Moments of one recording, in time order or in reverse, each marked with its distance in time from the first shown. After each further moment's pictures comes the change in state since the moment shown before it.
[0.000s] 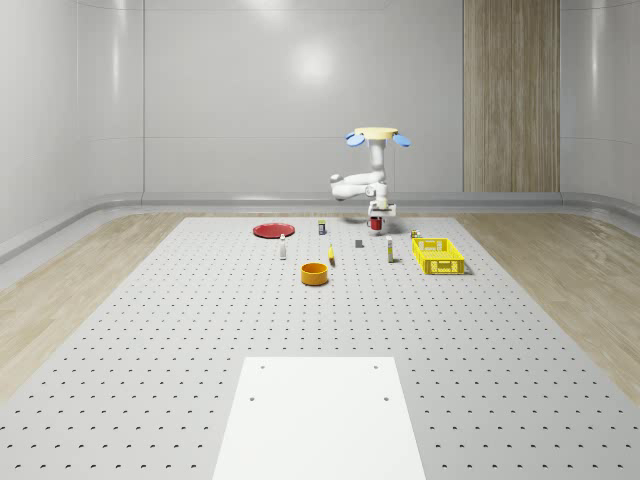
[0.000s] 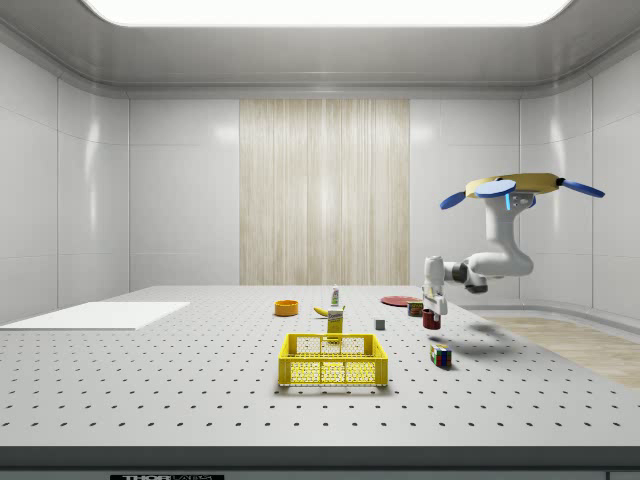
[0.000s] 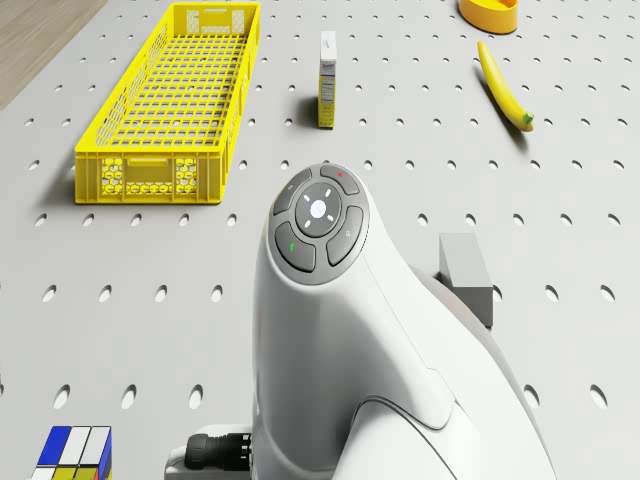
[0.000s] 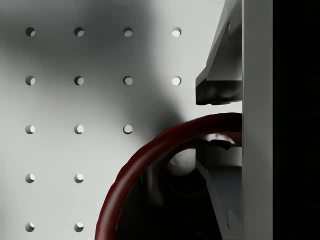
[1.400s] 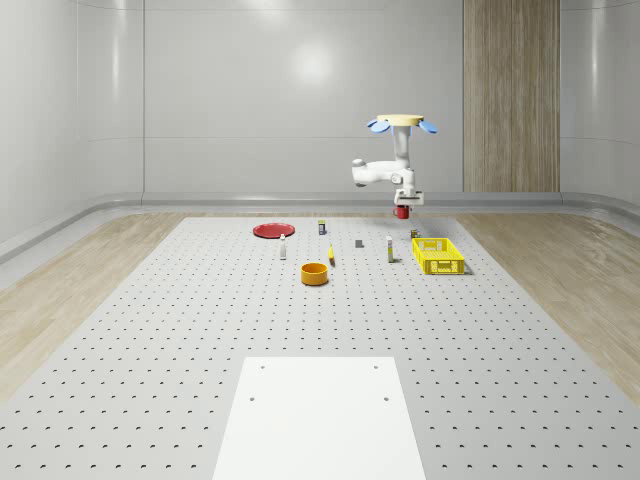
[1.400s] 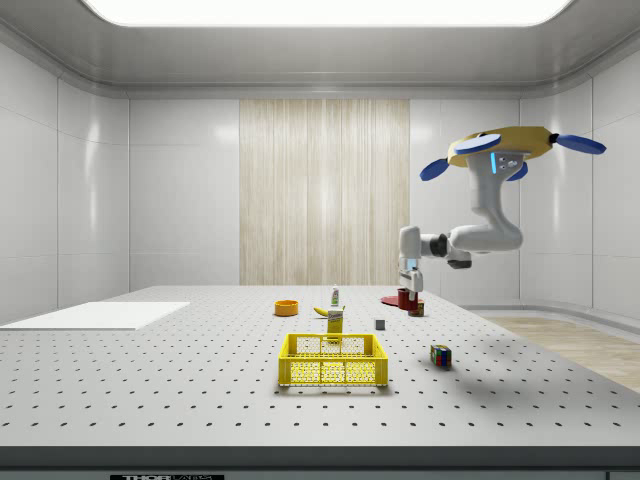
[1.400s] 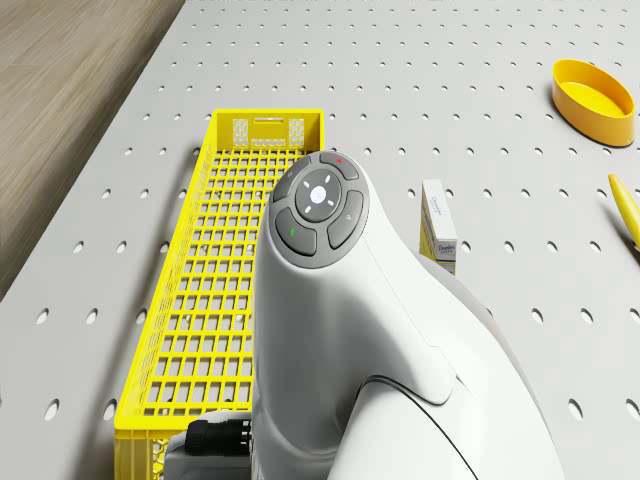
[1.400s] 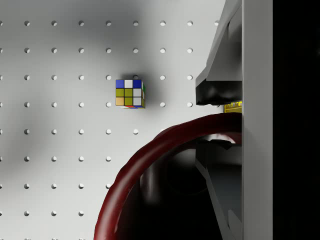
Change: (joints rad) arm -0.021 -0.099 0.045 0.002 0.068 0.085 0.020
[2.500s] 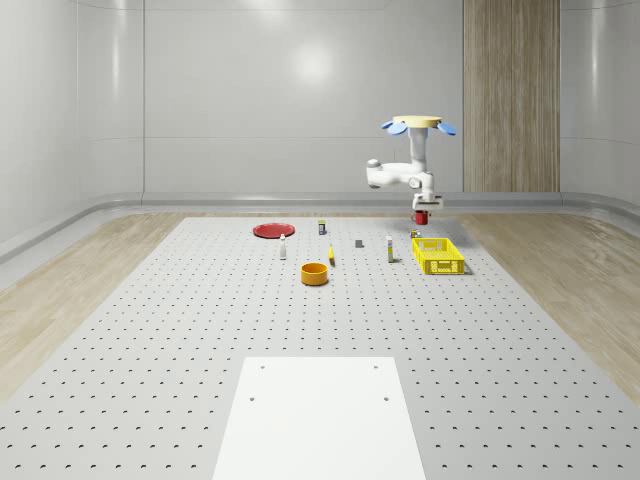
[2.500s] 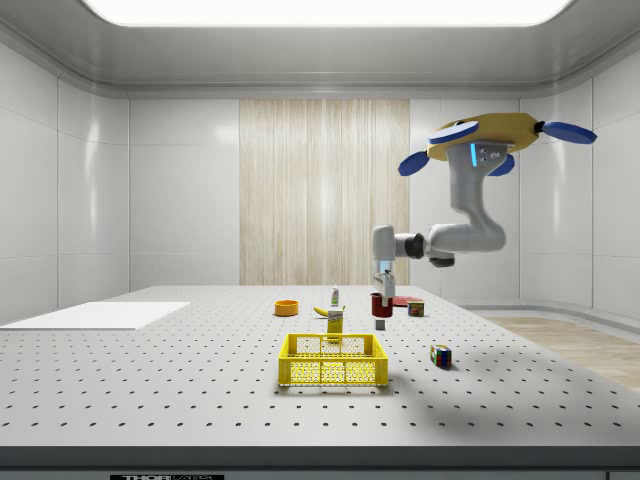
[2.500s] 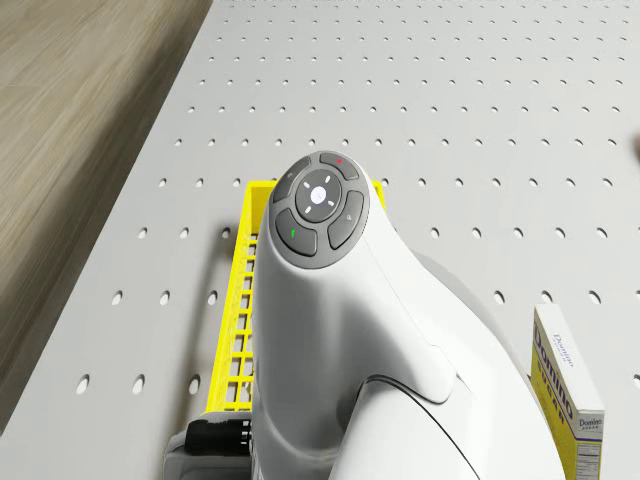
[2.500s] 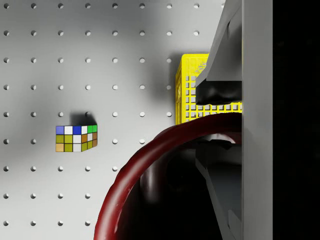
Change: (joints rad) arm -0.008 -0.059 0.009 0.002 0.024 0.055 0.008
